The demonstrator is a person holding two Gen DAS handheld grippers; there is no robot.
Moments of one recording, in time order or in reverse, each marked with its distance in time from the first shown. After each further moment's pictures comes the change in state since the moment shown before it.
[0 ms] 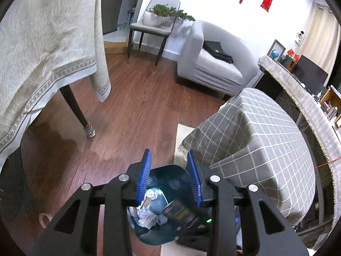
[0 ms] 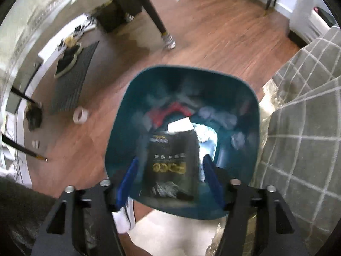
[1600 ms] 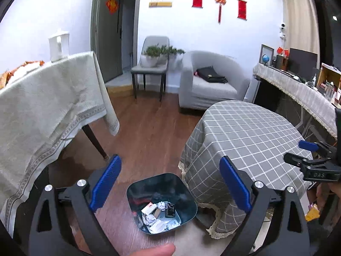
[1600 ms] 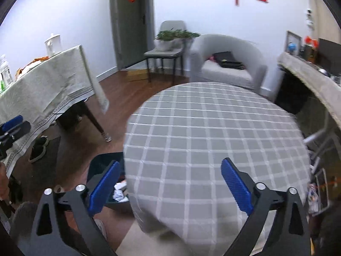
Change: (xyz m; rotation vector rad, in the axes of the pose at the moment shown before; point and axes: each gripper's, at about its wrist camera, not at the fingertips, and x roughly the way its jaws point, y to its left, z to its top) left arm -0.133 -0.121 -0.072 0.188 -0.264 0.156; right arm -0.318 -0.082 -0.171 0.314 -0.637 -0.358
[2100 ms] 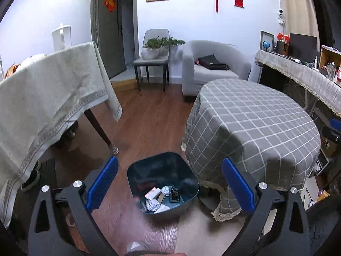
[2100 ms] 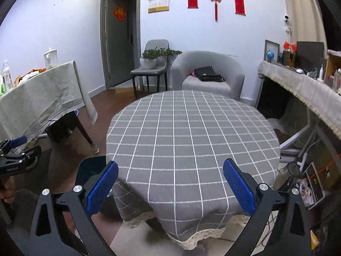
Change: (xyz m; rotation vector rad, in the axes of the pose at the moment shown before) left arm 0.005 -0.026 -0.064 0.040 0.059 0.055; right arm -0.055 -0.039 -0.062 0.041 -0.123 -0.057
